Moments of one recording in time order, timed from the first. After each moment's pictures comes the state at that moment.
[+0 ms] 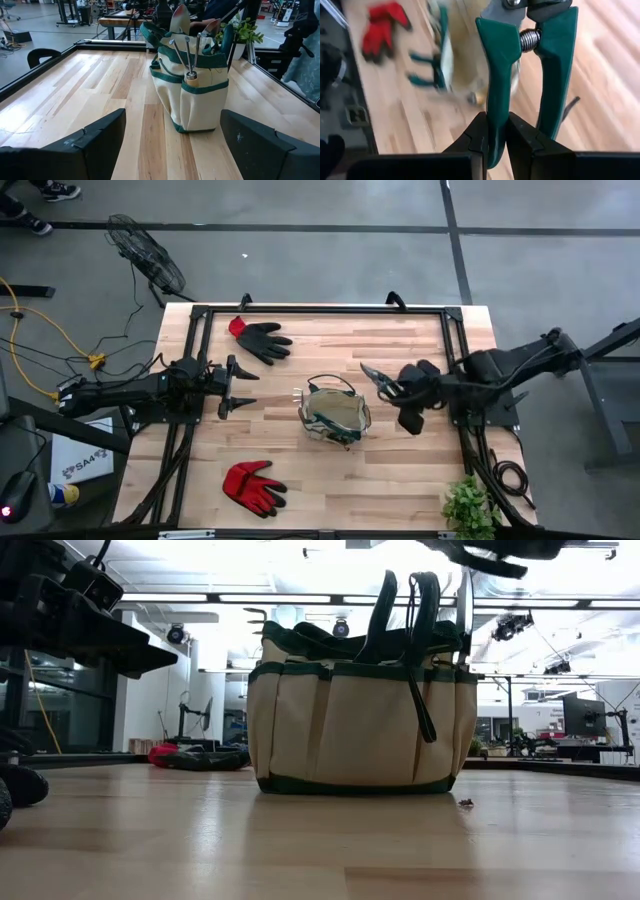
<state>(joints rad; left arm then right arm) 0.18 0.19 0.01 0.05 0.21 -0.01 0.34 1.17 1.24 -1.04 0.24 0.78</state>
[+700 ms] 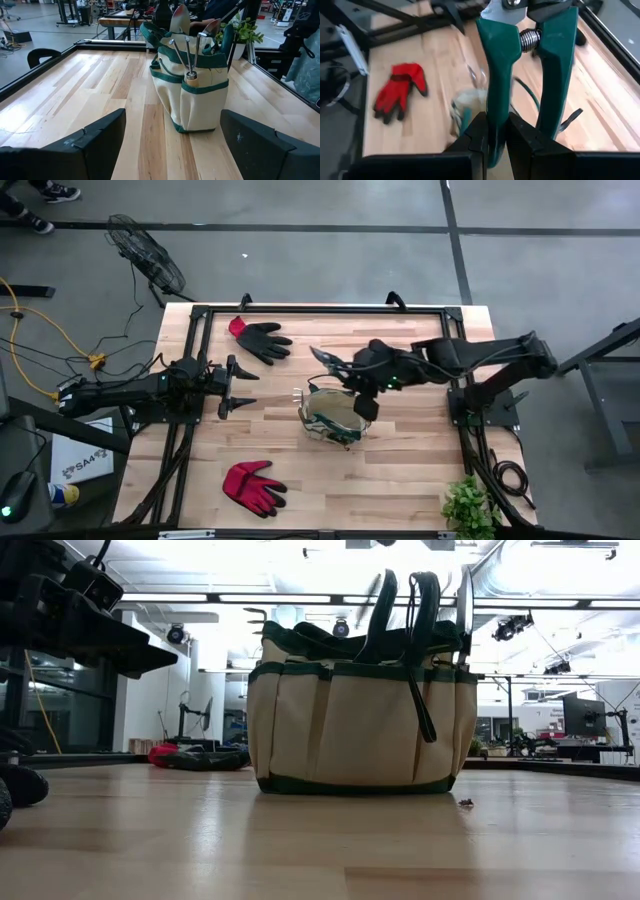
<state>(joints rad) 0.18 0.19 0.01 0.05 0.21 -0.01 0.17 1.47 1.57 -0.82 0.21 0.40</state>
